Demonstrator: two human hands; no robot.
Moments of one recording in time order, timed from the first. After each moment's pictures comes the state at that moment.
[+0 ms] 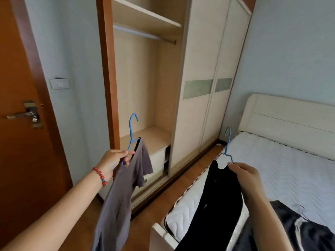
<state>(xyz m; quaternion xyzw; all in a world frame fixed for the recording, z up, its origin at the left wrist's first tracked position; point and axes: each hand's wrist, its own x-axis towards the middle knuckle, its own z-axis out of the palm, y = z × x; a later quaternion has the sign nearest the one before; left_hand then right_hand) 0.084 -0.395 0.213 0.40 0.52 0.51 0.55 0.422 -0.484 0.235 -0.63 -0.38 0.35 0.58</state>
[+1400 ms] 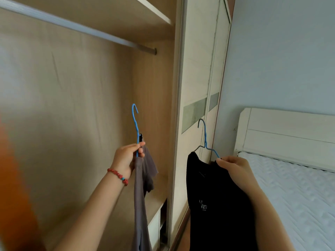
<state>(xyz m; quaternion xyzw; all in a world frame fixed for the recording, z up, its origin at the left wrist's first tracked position) 0.128 0.192 0.288 0.39 0.35 0.57 0.63 0.375 0.068 0.287 -0.64 -0.44 0.26 0.58</state>
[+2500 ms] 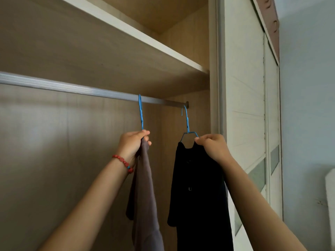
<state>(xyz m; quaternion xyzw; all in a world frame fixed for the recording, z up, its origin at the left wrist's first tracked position) 0.164 0.486 0.488 0.46 0.32 0.73 0.40 0.363 0.471 0.478 -0.47 -0.58 0.26 0.61</state>
